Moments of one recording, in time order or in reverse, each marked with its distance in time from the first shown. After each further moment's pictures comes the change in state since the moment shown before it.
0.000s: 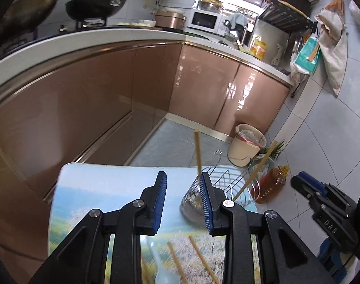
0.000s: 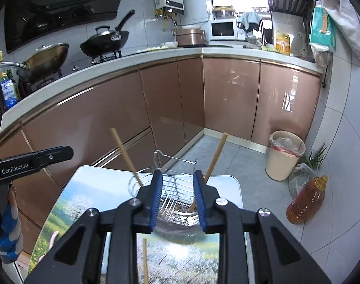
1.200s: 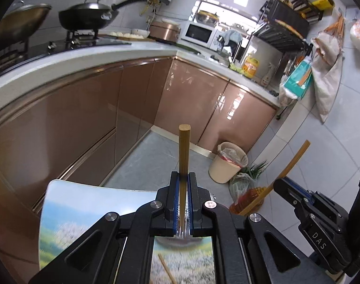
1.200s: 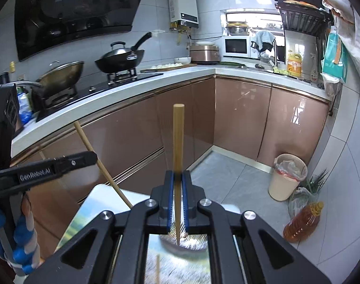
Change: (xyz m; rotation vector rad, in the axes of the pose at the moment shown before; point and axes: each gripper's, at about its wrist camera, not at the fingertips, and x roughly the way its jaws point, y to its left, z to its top) left arm 0.014 -0.040 0.076 -0.058 -0.034 -0.093; right arm -0.005 0.013 0.088 -0.055 -0.038 0.032
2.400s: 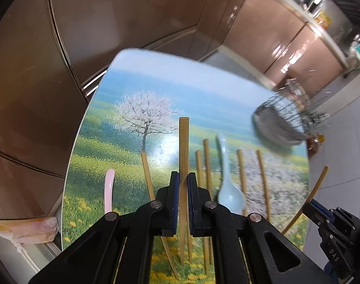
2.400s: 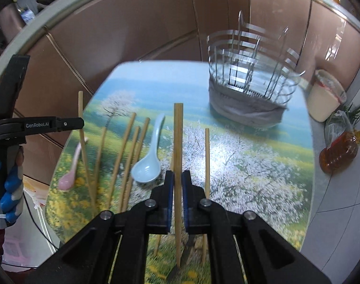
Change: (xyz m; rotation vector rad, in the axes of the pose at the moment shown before) left arm -0.018 0.144 -0.183 -0.193 0.408 0.270; right arm 0.020 0.069 -0.208 -0.009 0.507 0.172
